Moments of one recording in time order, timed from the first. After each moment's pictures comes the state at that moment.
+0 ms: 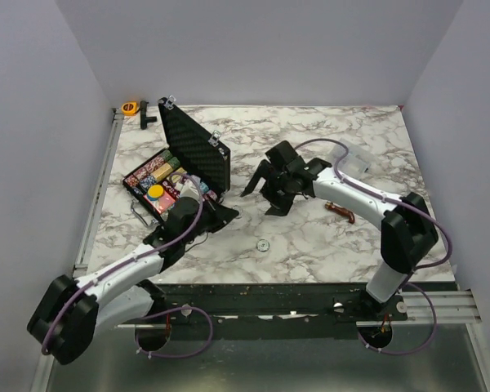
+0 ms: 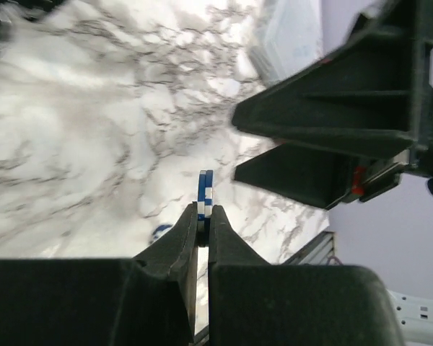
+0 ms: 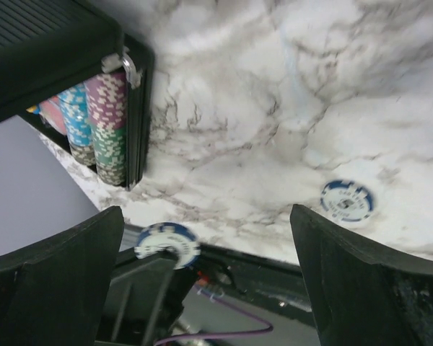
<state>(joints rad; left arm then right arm) -0.65 1.06 0.35 0.38 0.05 -1.05 0.72 1.73 1.32 -0.62 -0.16 1.23</state>
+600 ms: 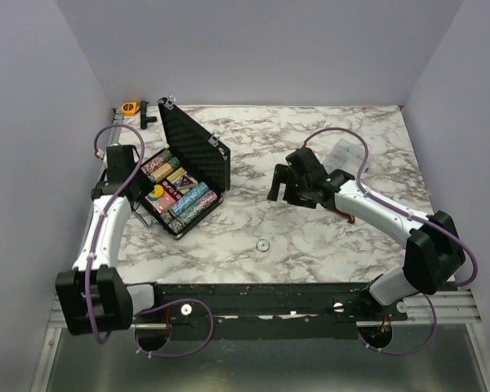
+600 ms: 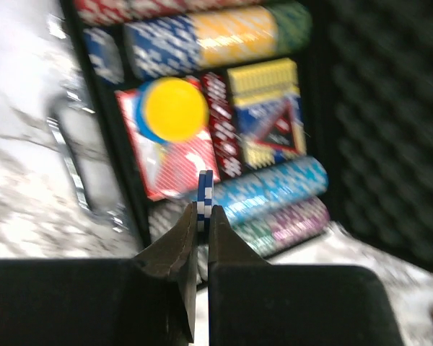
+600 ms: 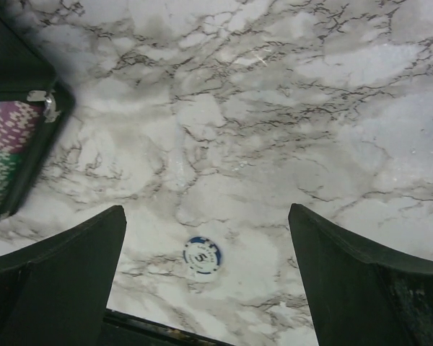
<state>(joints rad) 0.07 1.14 0.92 -0.56 0.01 -0.61 0.65 1.53 1.15 -0.53 0.11 0.76</state>
